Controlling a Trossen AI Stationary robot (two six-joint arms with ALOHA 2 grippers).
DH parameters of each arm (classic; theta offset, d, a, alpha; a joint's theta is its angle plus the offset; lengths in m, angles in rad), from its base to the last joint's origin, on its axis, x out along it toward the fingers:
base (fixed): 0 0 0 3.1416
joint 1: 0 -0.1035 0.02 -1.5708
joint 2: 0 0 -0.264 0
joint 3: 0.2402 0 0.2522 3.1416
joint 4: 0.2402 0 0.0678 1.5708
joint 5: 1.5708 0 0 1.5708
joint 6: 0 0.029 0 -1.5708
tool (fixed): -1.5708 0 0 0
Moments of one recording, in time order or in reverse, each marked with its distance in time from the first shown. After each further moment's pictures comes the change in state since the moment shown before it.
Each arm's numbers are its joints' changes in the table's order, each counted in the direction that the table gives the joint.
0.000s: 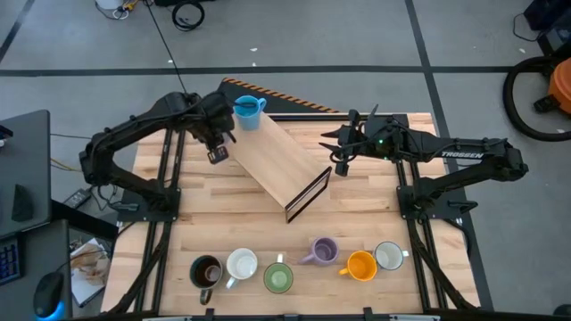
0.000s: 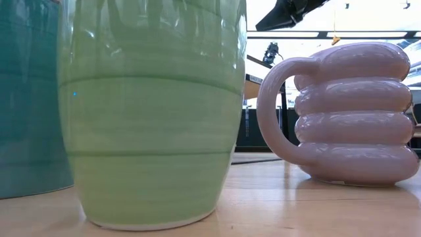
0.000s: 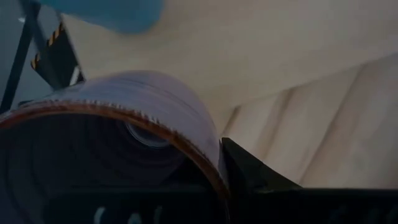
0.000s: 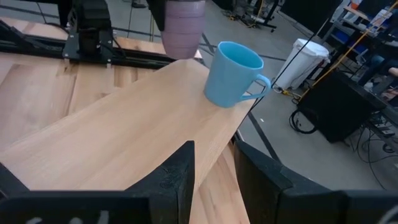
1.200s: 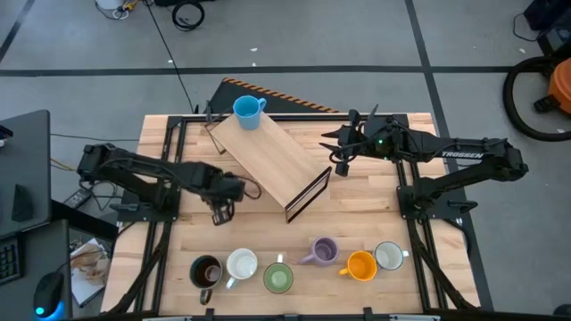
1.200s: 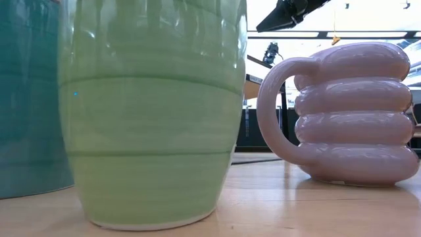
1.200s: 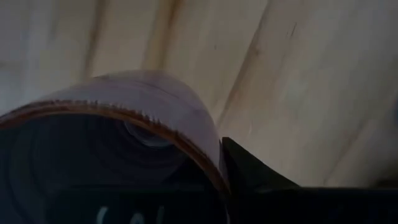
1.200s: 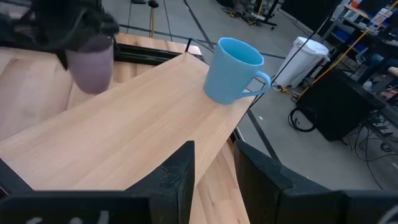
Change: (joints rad) left arm 0.607 0.017 -0.453 -0.214 -0.002 -0.560; right arm 0.000 0.000 0.000 0.014 -0.005 -0.008
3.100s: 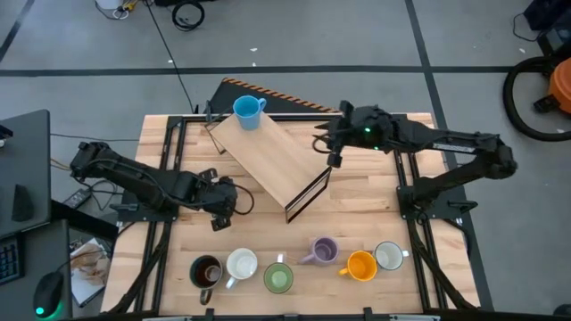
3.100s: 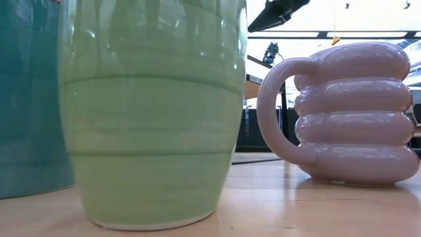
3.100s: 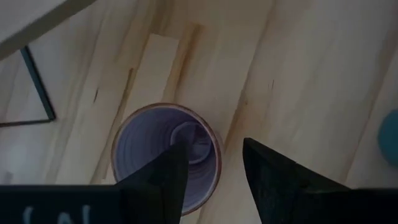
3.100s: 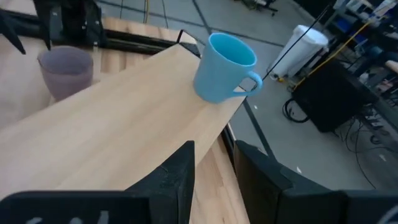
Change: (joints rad) left arm 0.187 0.087 0.003 -0.074 0.250 -0.111; right arm 0.055 -0.114 0.164 0.111 0.022 -0.040
